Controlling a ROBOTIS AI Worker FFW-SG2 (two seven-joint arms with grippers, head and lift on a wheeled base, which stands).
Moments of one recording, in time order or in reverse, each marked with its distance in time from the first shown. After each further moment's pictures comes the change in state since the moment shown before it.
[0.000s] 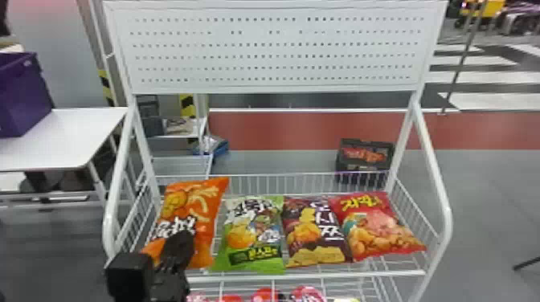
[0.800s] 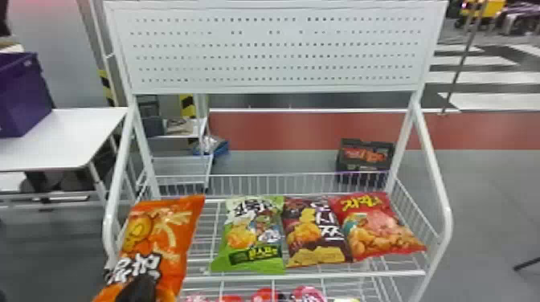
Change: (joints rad) left arm 0.432 0.073 0.091 -0.170 -0.046 -0.368 -0.013; right arm -0.007 -0.004 0.005 0.011 -0.006 0.000 0.000
